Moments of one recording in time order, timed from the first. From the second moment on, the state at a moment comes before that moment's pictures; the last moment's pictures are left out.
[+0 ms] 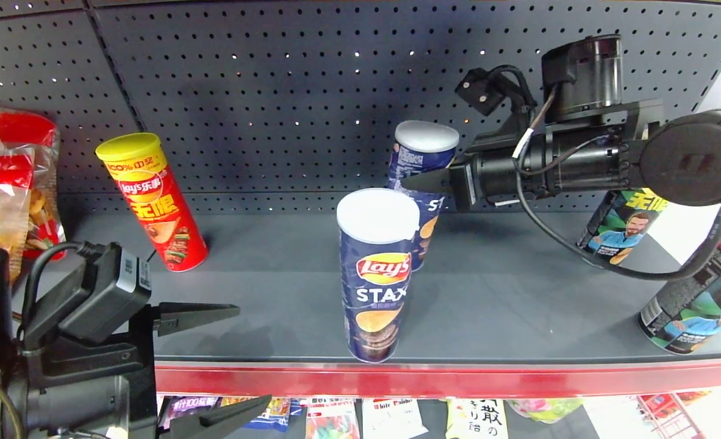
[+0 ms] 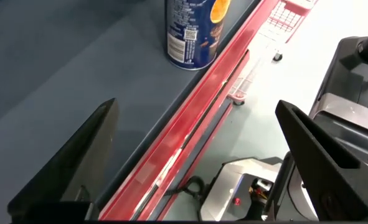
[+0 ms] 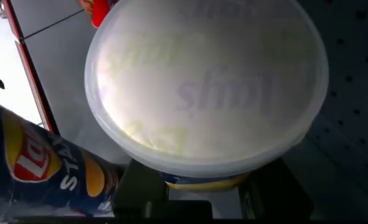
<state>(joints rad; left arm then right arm) -0.45 1.22 -0.45 -0.35 -0.52 0.22 0.50 1.84 -1.50 0.03 0.43 -0.19</state>
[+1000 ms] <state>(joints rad) -0.45 1.21 -0.44 -0.35 -0.52 0.21 0.56 1.90 -1.53 0.03 0.41 -0.18</state>
